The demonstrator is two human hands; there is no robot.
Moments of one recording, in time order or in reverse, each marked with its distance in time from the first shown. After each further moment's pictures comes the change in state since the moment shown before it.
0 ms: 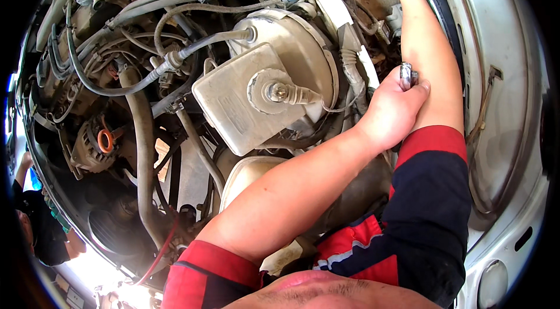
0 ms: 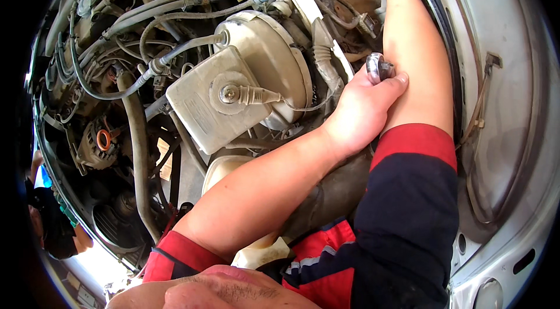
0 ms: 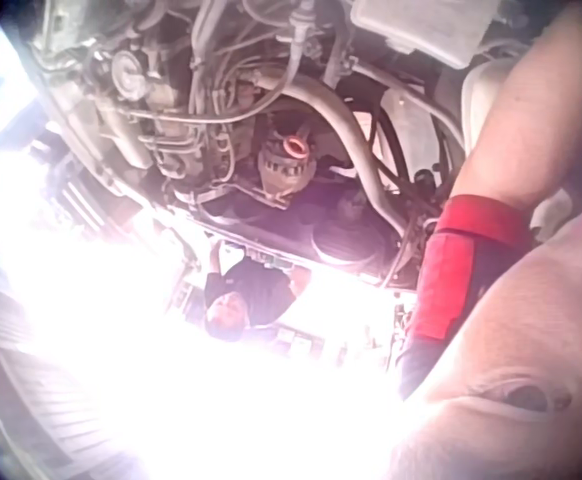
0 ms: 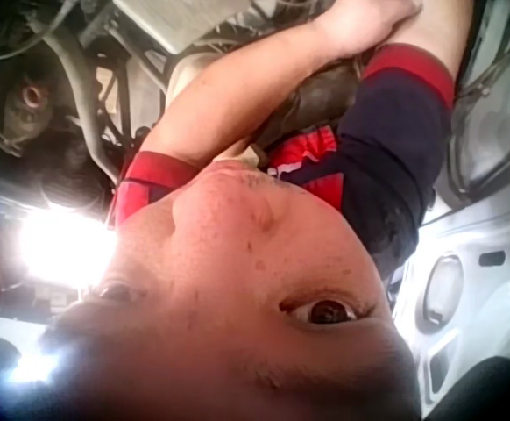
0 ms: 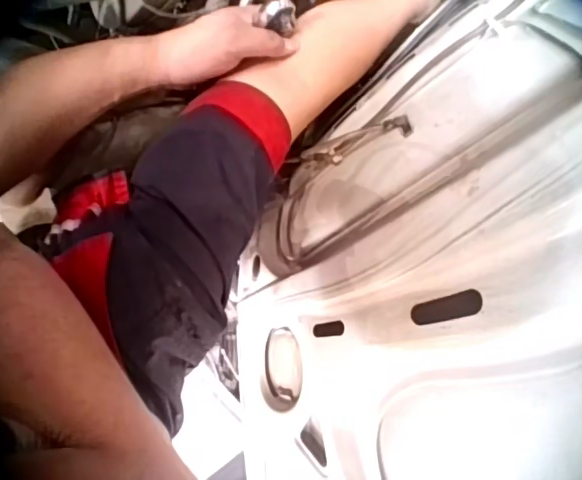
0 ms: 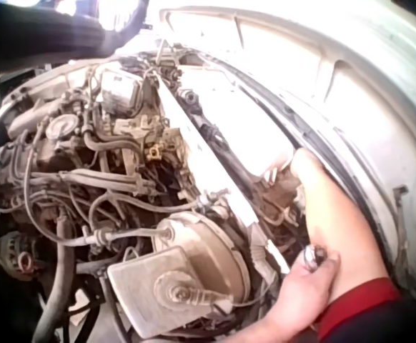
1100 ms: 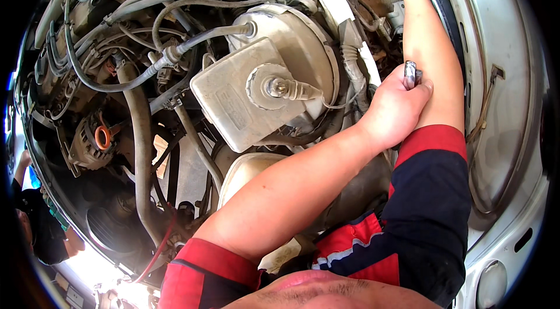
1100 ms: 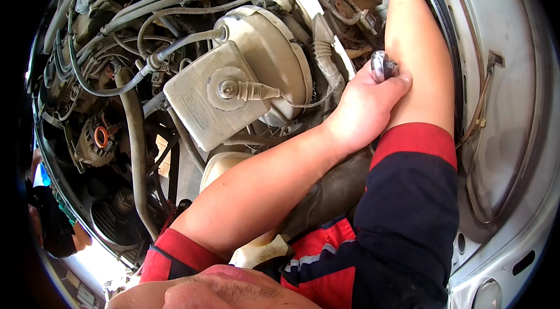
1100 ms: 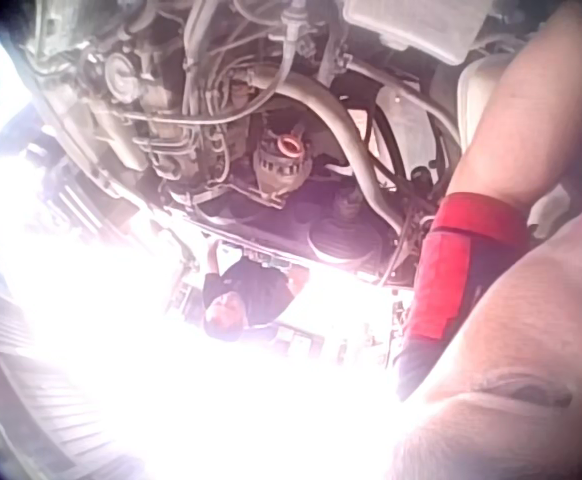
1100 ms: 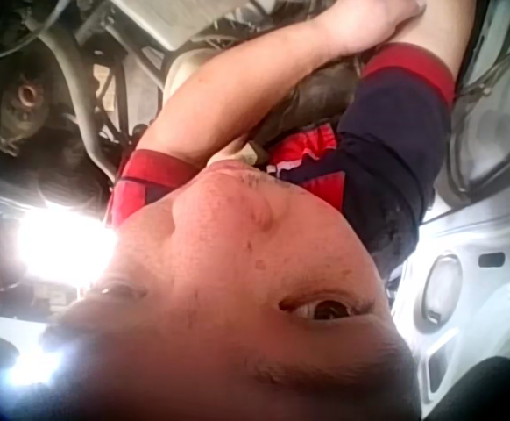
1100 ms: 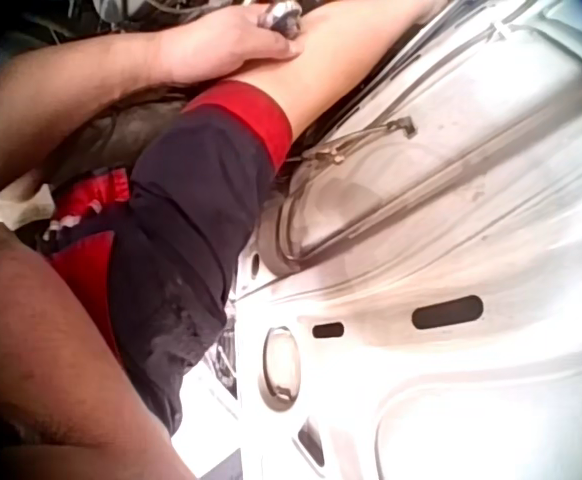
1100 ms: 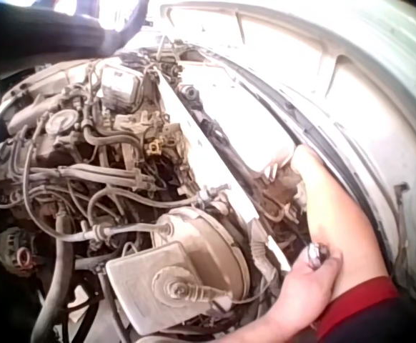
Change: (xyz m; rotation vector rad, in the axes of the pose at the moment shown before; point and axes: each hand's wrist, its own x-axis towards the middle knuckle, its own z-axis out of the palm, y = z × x) left_hand 0.001 -0.004 0.000 0.070 -0.011 0.028; right_hand 0.017 0.007 0.013 0.028 0.059 0.042
